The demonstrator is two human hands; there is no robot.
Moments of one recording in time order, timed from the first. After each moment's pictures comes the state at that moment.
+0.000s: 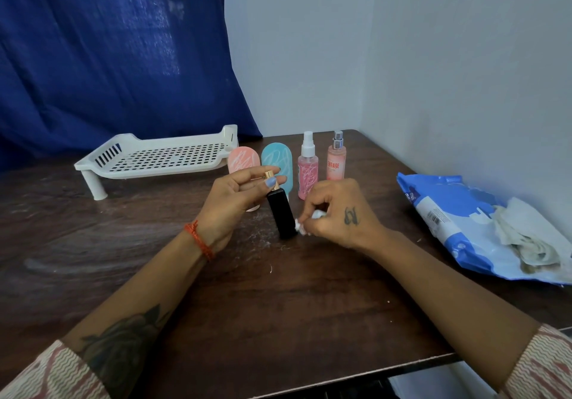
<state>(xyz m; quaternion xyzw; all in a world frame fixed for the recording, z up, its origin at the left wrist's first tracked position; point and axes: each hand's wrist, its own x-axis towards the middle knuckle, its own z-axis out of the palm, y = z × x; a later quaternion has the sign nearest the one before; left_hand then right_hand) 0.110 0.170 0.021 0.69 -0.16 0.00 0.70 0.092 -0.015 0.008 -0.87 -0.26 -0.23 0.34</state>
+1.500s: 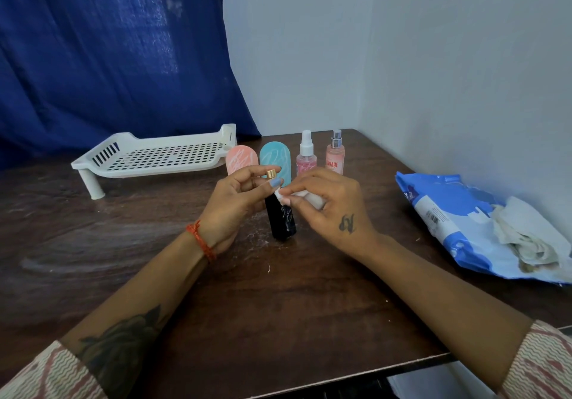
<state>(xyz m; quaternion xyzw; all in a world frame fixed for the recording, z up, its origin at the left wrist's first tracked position) 0.108 0.166 0.020 0.67 -0.16 -0.02 0.72 0.097 -0.003 0.001 -0.78 -0.31 -0.41 0.34</state>
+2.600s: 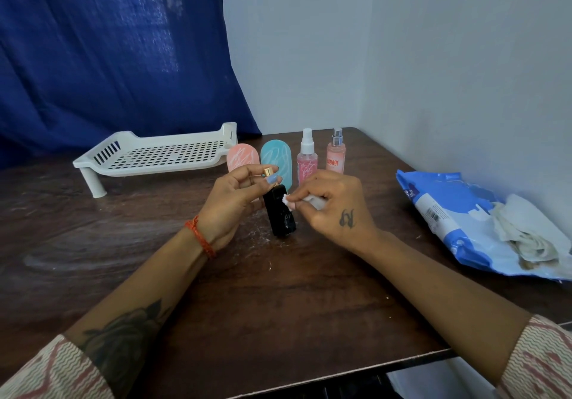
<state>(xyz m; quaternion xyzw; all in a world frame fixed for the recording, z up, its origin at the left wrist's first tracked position) 0.112 0.167 0.019 0.66 -0.15 -0.02 0.73 0.098 -0.008 -0.002 -0.81 -0.29 -0.38 0.34</state>
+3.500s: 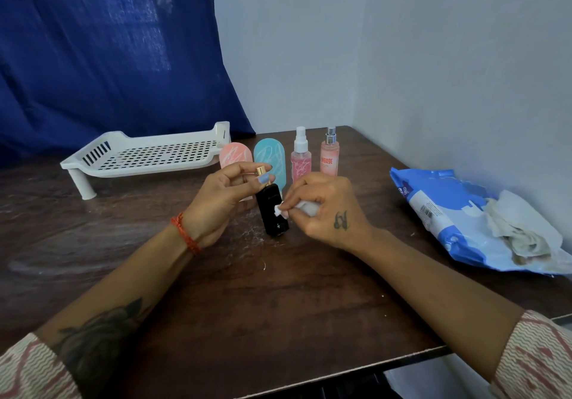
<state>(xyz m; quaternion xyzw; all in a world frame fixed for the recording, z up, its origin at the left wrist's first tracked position) 0.116 0.173 0.021 0.66 -0.17 -0.04 0.73 0.096 -0.009 -0.003 -0.81 -0.33 -0.35 0.34</state>
